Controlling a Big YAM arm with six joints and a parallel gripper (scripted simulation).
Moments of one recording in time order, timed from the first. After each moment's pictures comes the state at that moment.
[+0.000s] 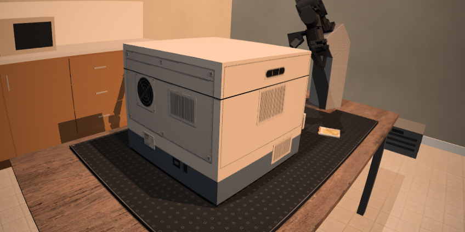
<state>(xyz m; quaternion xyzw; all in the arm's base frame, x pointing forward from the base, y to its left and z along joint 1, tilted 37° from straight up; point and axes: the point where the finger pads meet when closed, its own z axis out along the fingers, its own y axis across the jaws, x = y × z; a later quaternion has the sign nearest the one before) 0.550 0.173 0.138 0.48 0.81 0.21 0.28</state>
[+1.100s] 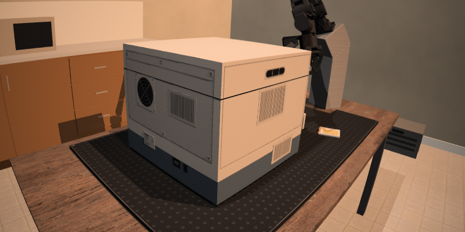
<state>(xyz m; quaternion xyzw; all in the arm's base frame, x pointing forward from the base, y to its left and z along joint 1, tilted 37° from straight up) 0.540 0.125 0.115 0.42 0.84 0.15 0.31</state>
